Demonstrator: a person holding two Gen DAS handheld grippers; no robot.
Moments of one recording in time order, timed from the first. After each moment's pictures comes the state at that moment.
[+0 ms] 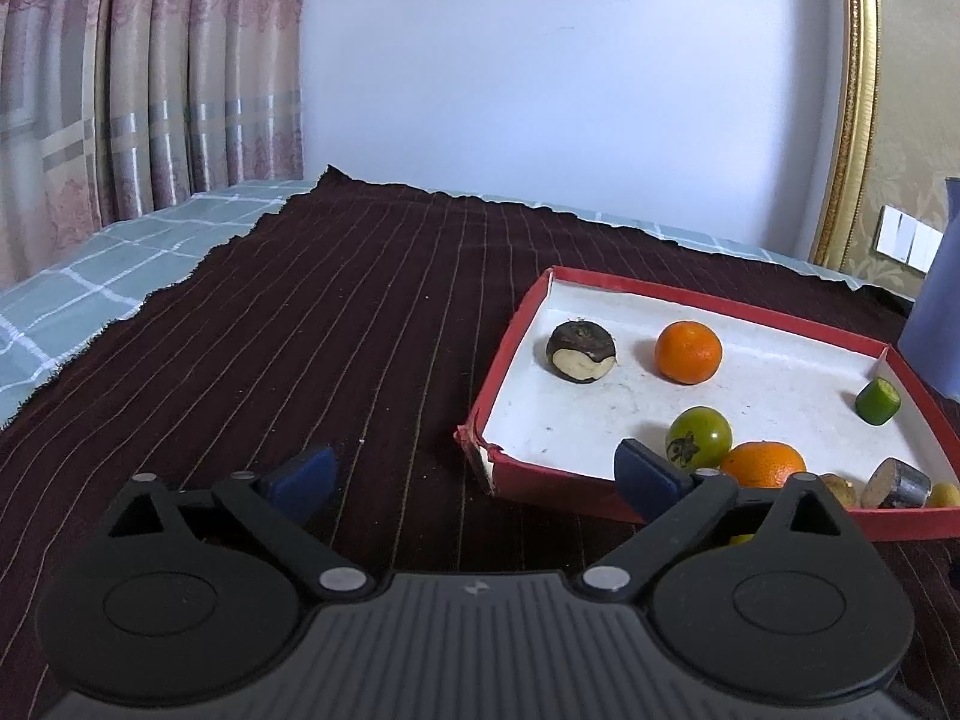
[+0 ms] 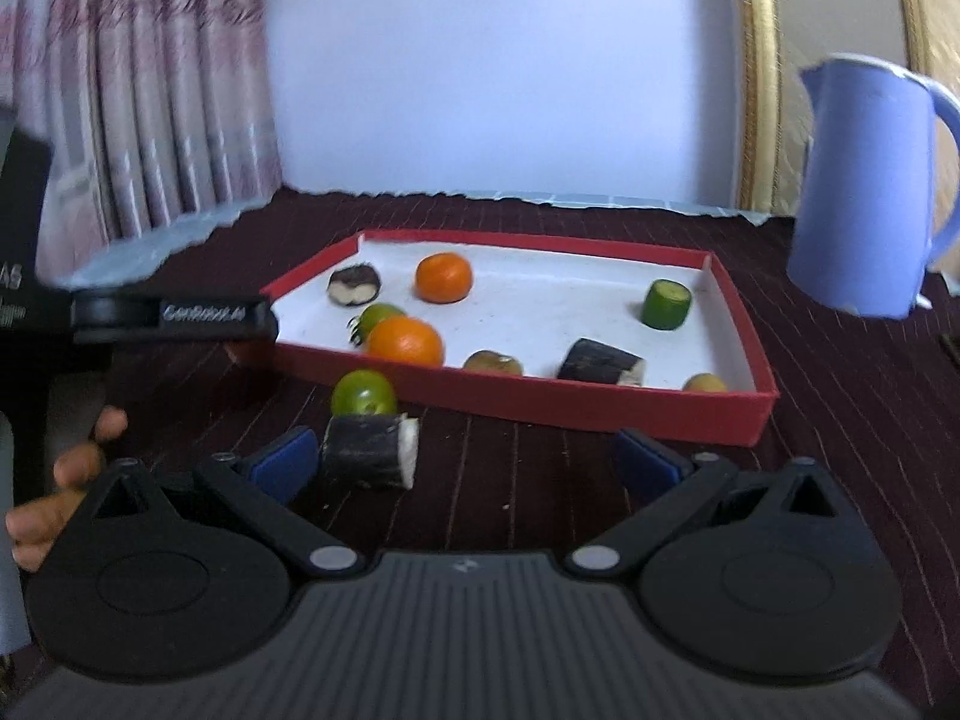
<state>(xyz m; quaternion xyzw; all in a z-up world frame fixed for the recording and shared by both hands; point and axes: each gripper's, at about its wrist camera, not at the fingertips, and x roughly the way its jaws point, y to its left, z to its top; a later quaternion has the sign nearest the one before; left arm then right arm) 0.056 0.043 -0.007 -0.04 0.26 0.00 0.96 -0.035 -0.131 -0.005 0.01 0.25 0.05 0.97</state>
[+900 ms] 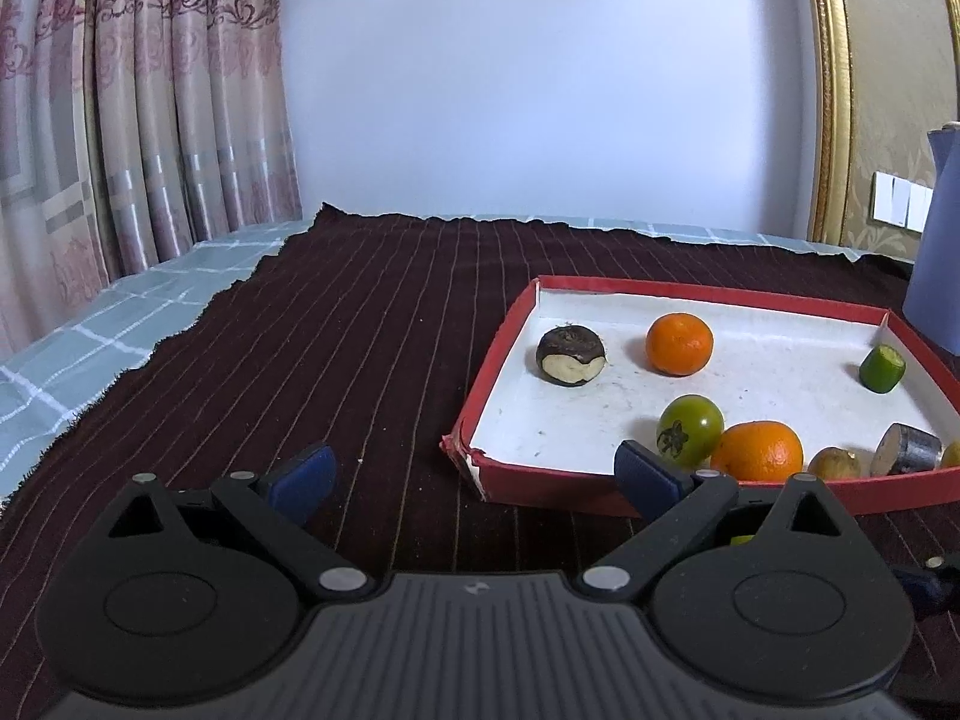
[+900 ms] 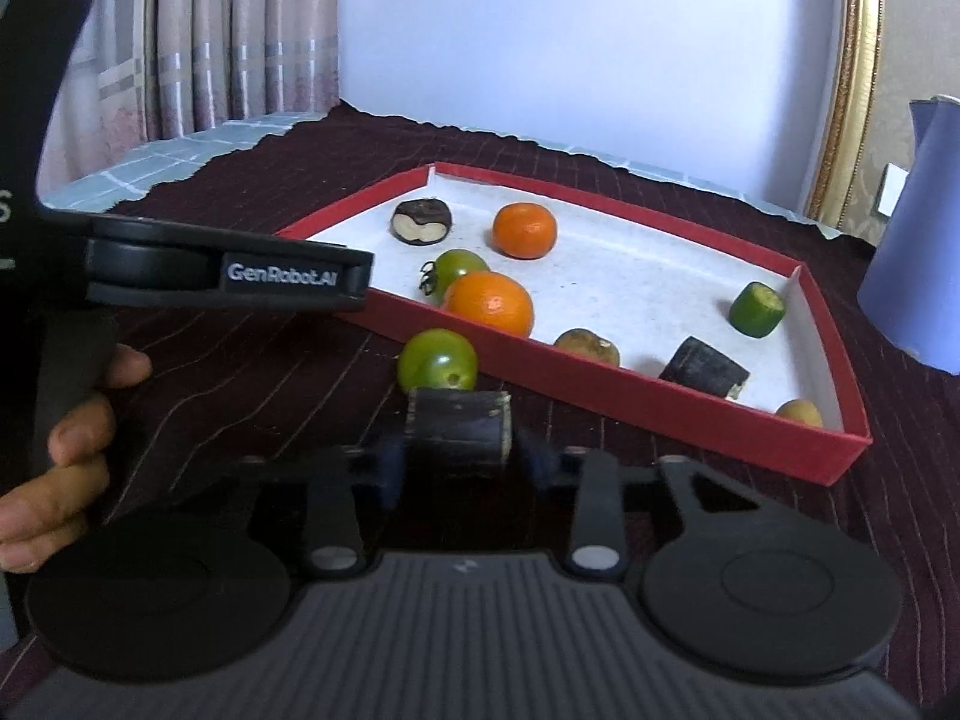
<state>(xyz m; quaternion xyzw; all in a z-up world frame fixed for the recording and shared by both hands) 0.046 0.026 -0.005 0.02 0.24 0.01 0.97 -0.012 -0.102 -0.010 -0.05 0.30 0.09 0.95</state>
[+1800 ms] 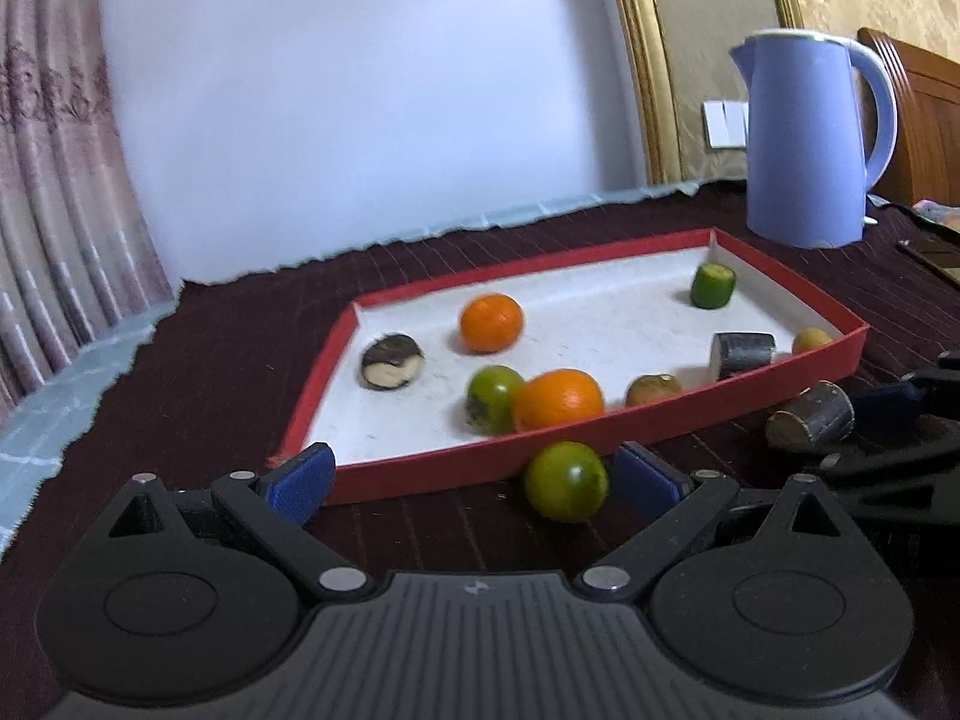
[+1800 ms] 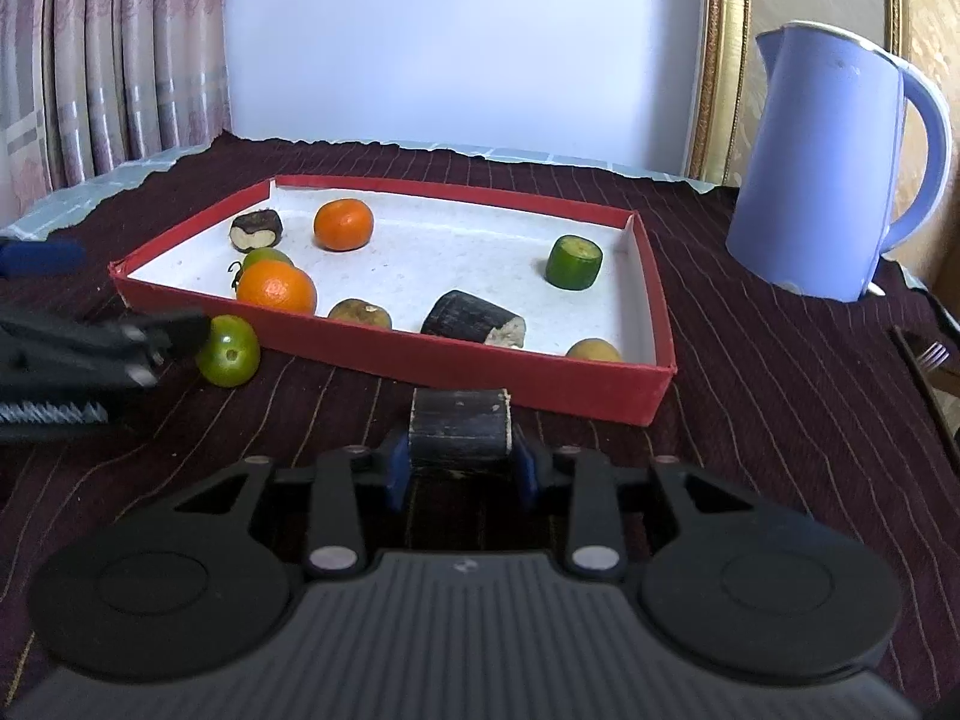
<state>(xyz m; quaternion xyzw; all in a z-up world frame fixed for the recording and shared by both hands) 0.018 -0.031 -0.006 0.13 0.24 -0.13 0.95 -0.024 -0.179 -0.015 -0.01 0.29 0.00 0.96</state>
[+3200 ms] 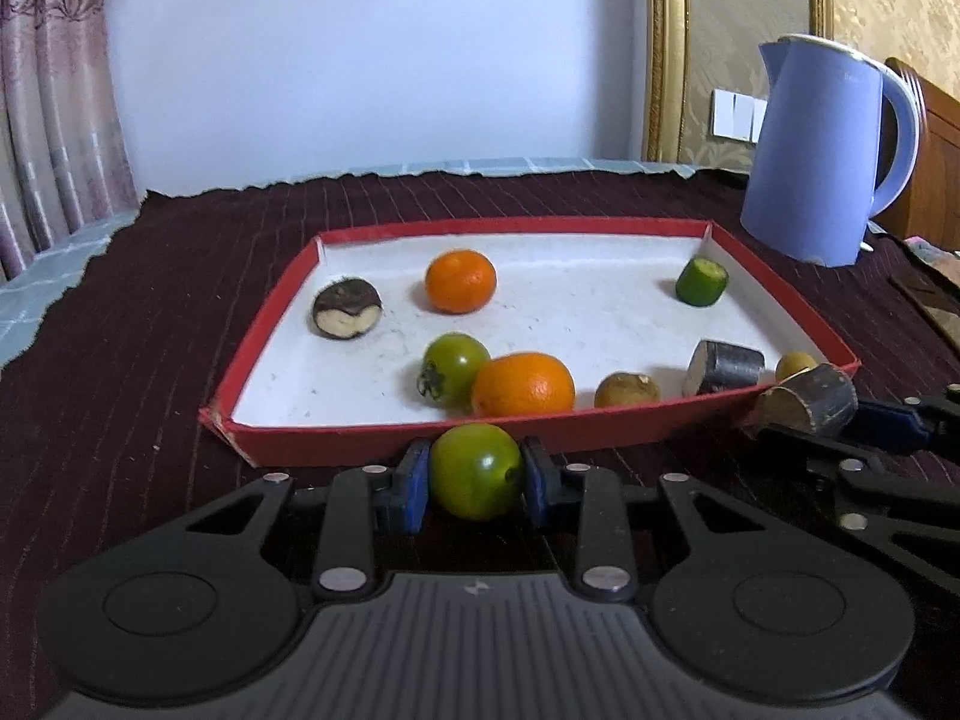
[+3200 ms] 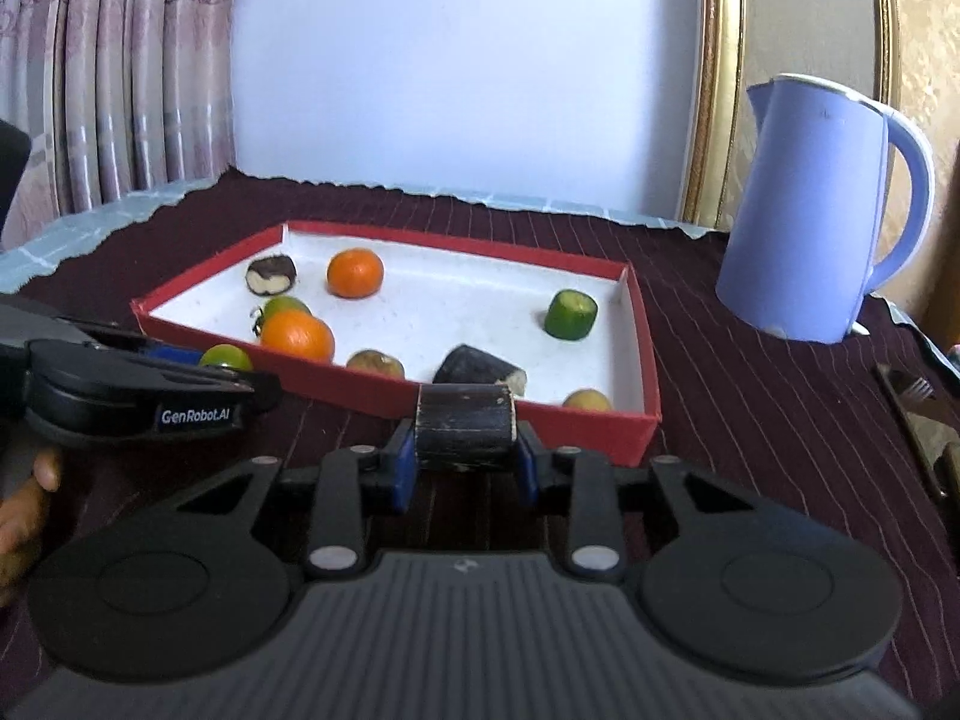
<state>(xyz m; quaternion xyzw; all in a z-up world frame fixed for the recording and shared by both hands) 0.038 -0.032 -0.005 0.06 0.30 -0.14 0.94 -0.035 -0.171 0.002 -0.02 0.25 0.00 0.97</state>
